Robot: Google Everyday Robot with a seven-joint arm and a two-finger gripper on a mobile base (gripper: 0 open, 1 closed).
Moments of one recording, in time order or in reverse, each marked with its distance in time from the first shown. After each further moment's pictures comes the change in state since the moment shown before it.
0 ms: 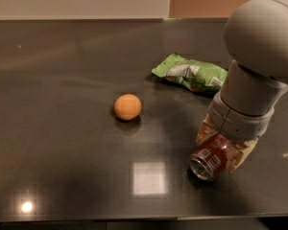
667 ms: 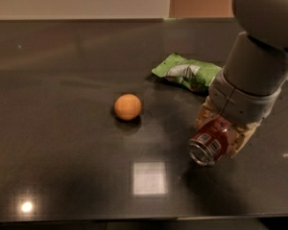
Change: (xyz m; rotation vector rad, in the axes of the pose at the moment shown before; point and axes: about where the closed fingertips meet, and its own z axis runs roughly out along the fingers) arm -0.006 -0.018 -0.042 0.075 0.029 -0.058
